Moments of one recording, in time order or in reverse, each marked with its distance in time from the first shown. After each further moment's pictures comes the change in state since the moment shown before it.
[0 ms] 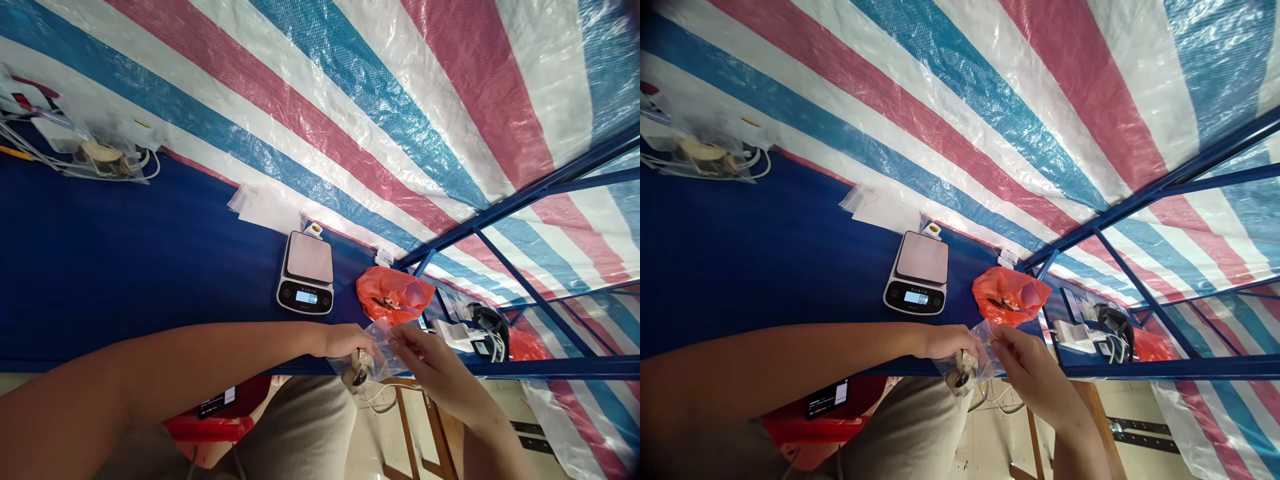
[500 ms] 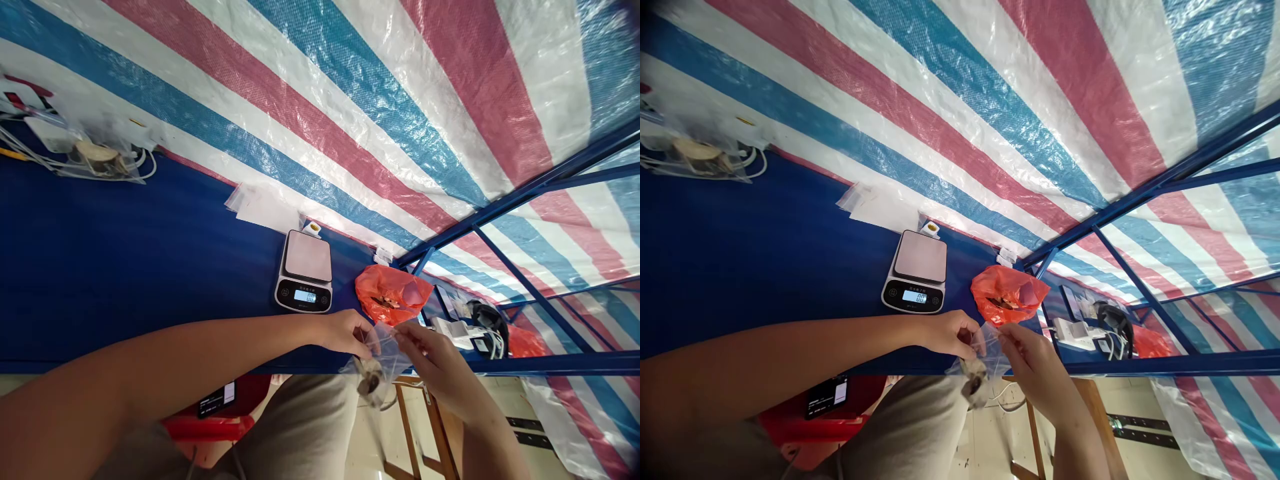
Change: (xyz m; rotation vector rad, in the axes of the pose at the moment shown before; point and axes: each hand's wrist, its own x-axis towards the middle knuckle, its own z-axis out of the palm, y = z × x) left_hand 0.000 0.004 -0.019 0.327 -0.015 0.177; right_hand -0.002 0.017 -0.003 -0.050 0.080 0.001
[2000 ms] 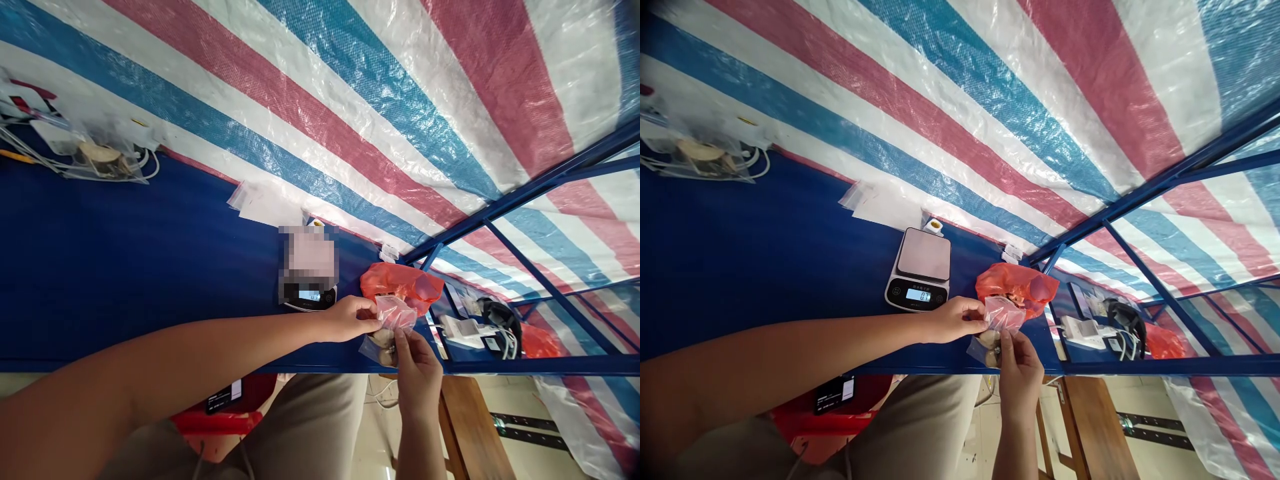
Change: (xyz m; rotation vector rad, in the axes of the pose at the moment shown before) left_hand 0.009 0.000 0.002 -0.054 0.342 0.125; right_hand 0.014 0.027 0.112 0.781 0.806 0.326
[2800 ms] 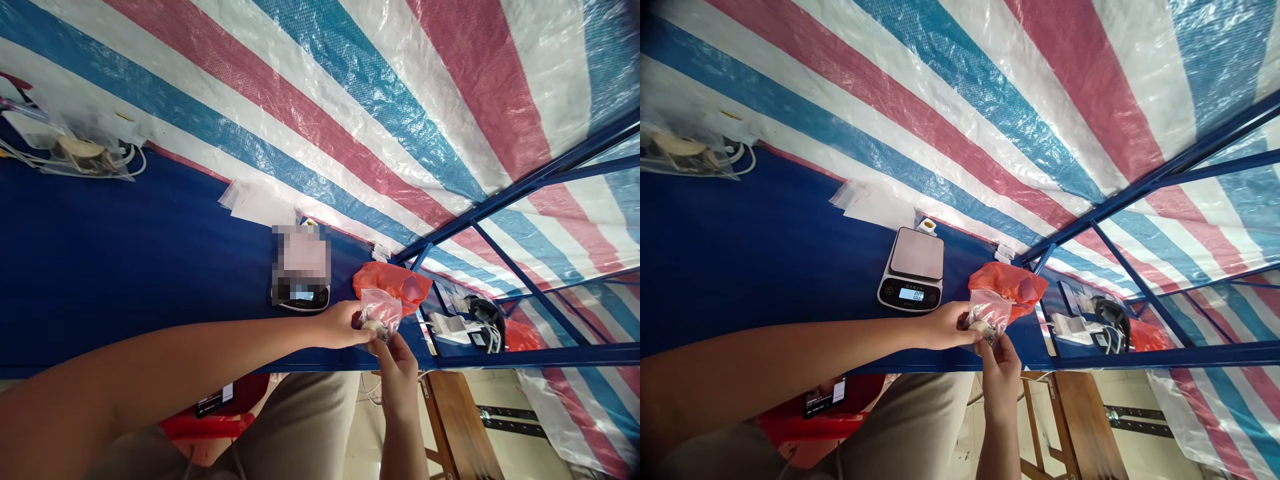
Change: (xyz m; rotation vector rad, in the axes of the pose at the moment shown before) left_hand -0.008 0.006 0.004 0.209 0.007 -0.046; right_hand -0.016 0.001 0.016 0.108 -0.118 0.040
